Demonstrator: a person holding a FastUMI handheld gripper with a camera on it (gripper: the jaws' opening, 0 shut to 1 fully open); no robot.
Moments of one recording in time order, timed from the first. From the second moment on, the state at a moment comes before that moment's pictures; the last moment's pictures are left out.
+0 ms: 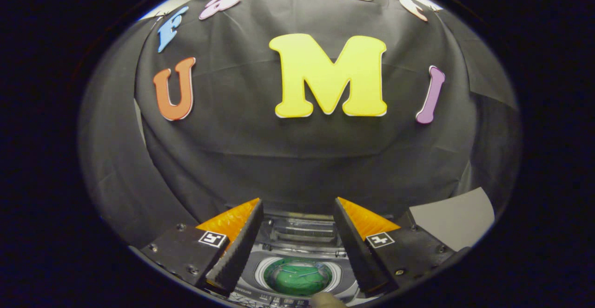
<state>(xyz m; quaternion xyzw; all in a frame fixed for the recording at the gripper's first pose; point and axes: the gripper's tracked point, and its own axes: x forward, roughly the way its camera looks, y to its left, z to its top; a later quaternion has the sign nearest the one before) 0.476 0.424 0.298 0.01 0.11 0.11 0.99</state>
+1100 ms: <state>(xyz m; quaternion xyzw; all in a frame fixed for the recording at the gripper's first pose) 0.606 0.440 0.197 0.01 0.31 0.08 0.95</state>
